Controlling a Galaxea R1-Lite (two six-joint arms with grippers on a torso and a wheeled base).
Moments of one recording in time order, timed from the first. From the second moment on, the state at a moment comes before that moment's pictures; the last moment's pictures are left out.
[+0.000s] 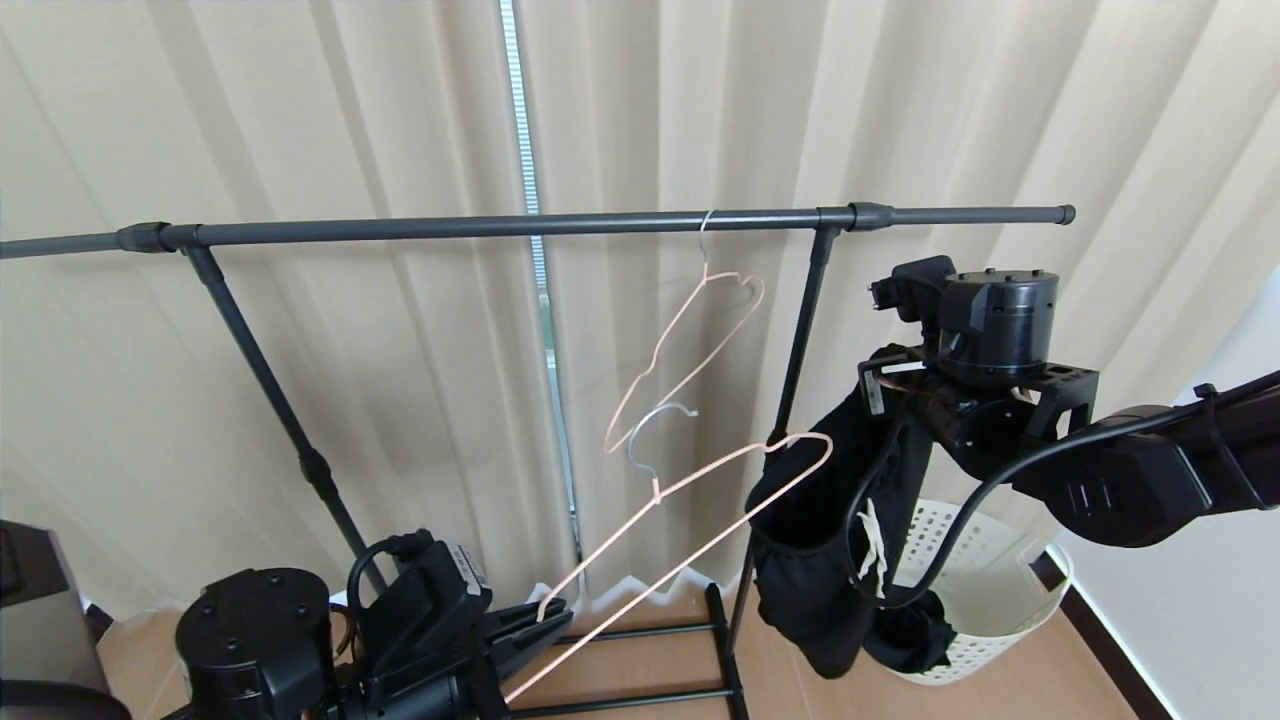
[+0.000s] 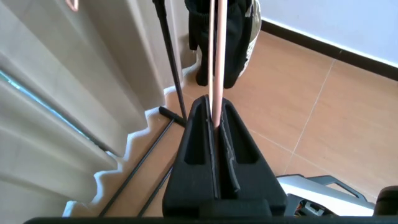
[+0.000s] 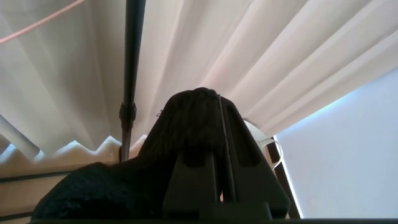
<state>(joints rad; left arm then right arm) -0.61 1.91 -0.05 -1.57 -0.26 0.21 0.42 1.89 -0.99 -0.61 -0.64 -0.10</state>
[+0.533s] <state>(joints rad) -0.68 1.93 -0.06 -1.57 -0.18 0.21 0.48 1.91 -0.98 -0.61 -0.66 -0.10</state>
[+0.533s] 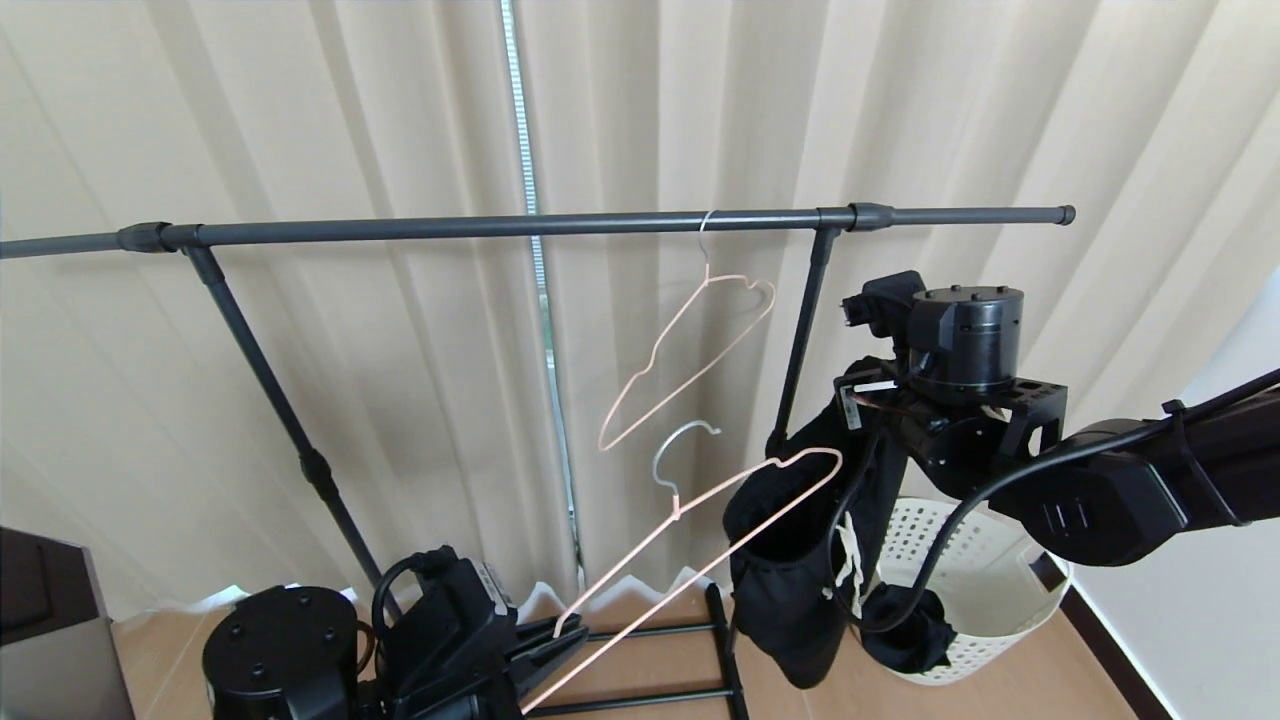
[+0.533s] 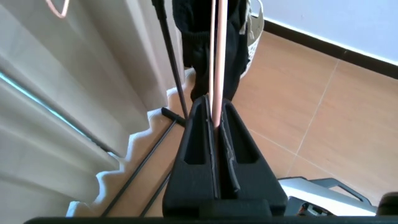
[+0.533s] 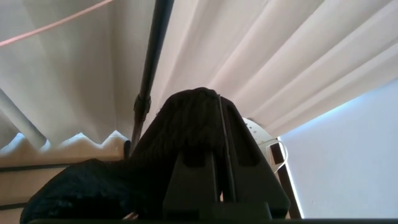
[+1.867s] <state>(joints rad) -0.71 1.87 -0.13 -1.57 -0.14 0.04 0.59 1.92 -0.98 -0.72 -0.67 -0.06</state>
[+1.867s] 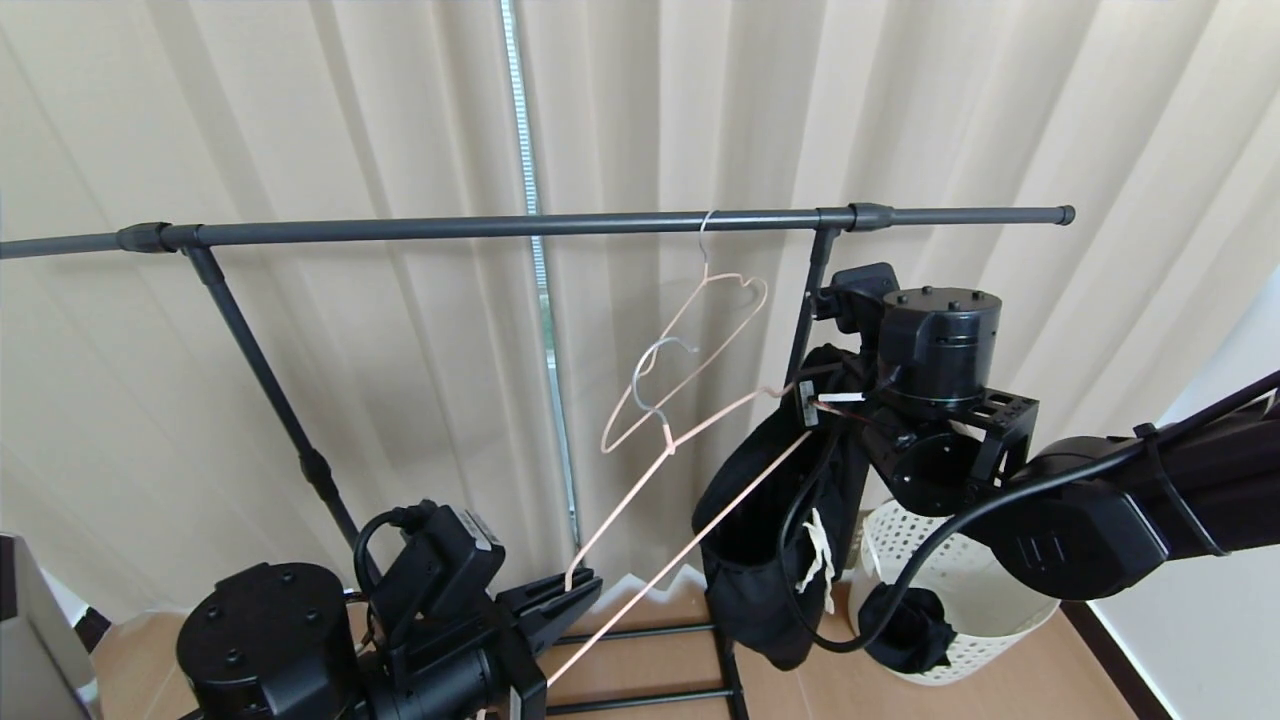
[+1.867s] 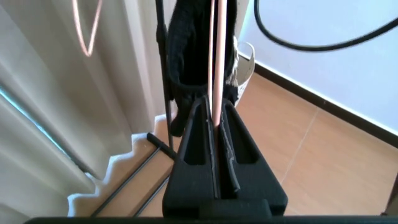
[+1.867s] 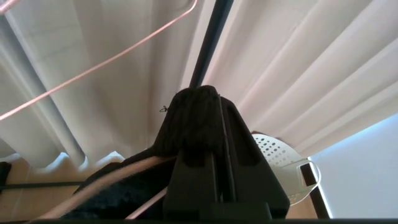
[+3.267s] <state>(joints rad) -0.73 1.76 -0.19 -1.36 -0.12 0.03 0.75 1.82 -0.93 -0.70 -0.68 -0.03</state>
